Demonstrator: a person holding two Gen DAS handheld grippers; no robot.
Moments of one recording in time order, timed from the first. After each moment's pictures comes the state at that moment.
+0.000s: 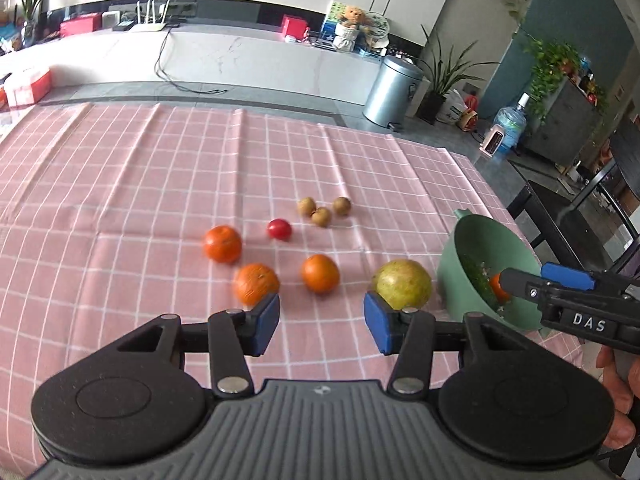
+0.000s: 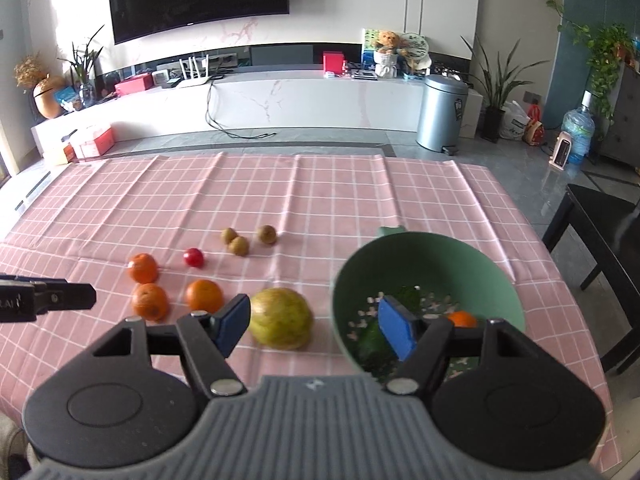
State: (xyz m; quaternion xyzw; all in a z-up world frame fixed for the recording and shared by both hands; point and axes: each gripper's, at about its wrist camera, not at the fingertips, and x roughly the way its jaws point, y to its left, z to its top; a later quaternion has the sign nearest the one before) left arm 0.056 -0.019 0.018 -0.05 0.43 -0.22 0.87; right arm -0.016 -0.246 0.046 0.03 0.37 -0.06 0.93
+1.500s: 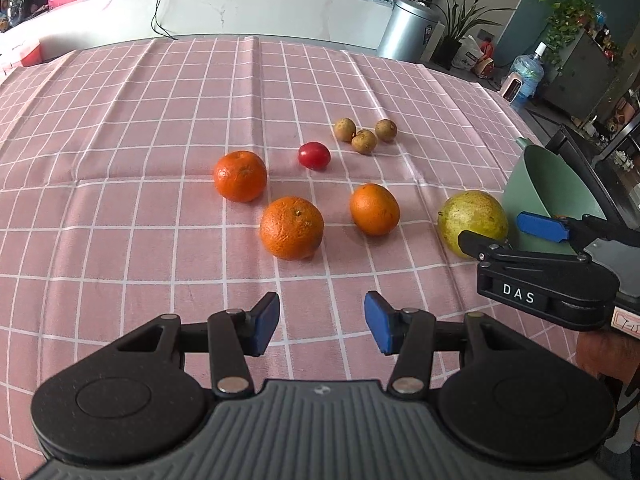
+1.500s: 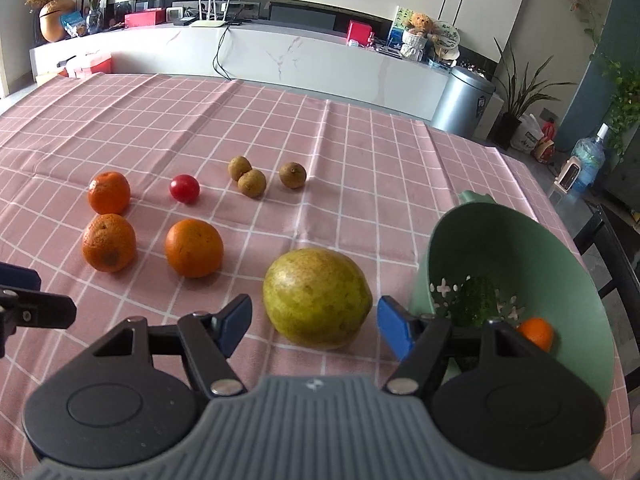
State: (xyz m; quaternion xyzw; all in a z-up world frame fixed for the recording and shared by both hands) left arm 0.090 -0.019 -0.068 -0.01 0.49 -0.22 0.84; right arm 0.057 -0.208 -0.067 -0.07 0.42 -0.07 0.90
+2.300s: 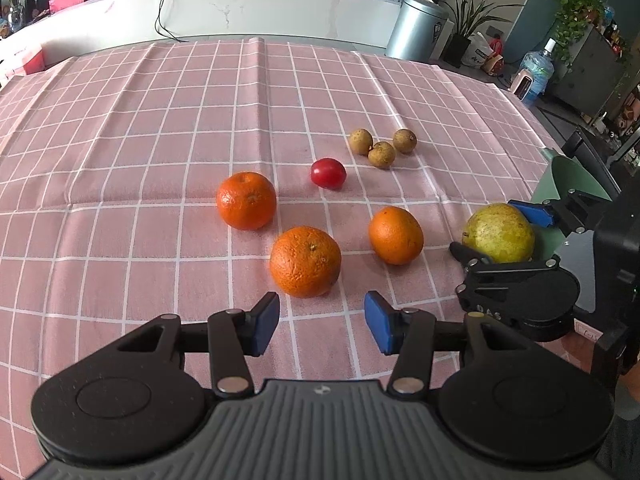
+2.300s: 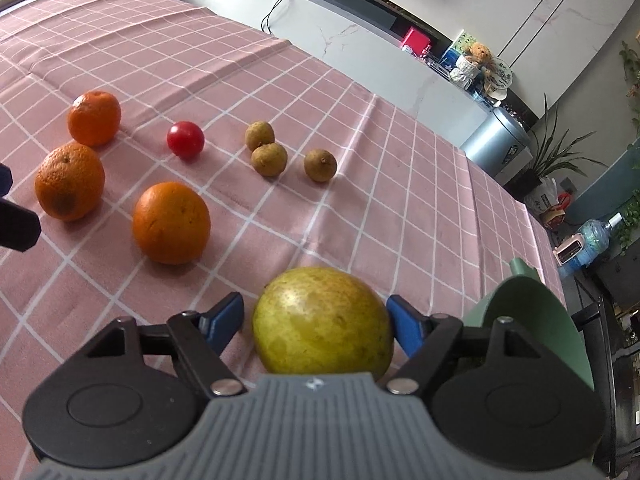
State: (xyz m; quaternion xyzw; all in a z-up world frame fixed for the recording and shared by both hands) left arm 0.122 -0.028 -0.074 0.01 0.49 -0.20 0.85; right arm 0.105 -0.198 -0.101 -0.21 0.44 -0.02 0.87
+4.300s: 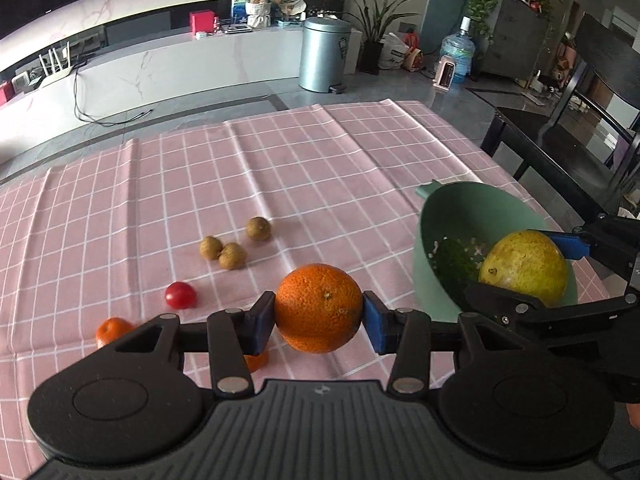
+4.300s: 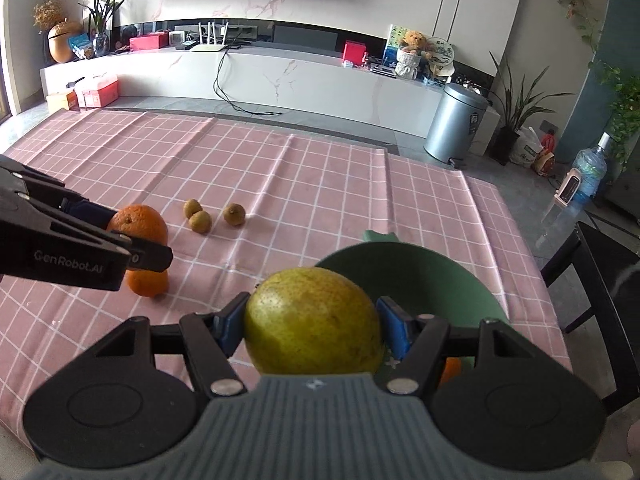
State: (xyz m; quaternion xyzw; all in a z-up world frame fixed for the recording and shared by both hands) left arm 0.115 -0.156 -0.012 0.09 0.42 -0.31 0.85; right arm 0.031 -0.301 -0.005 -0.05 0.40 -0.05 0.91
